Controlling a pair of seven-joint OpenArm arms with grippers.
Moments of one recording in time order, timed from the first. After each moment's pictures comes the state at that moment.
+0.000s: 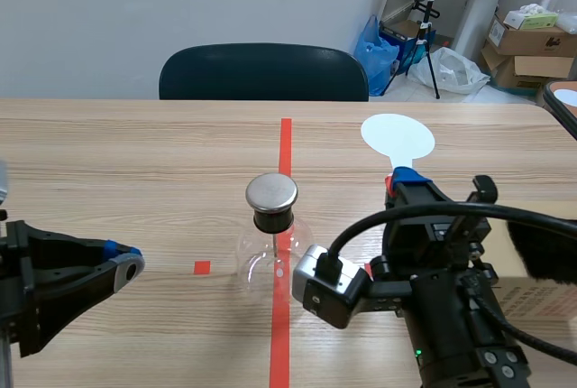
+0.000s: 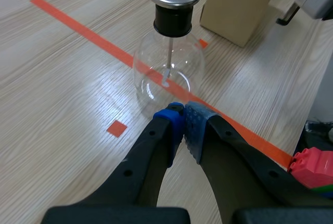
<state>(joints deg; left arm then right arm) 30.3 -45.7 6.5 99.5 -21.4 -39.0 -13.9 -29.1 12.9 -23.0 94.3 -91.2 -32.2 -16.4</state>
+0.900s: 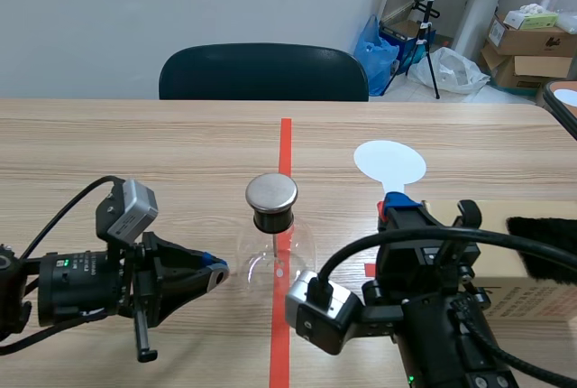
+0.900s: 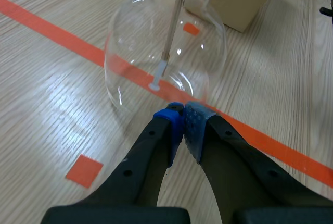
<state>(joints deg) -8.5 -36.1 45.4 62.6 -17.8 -41.8 -27.7 -30.8 12.9 -24.2 93.6 -91.3 -30.8 -17.5</state>
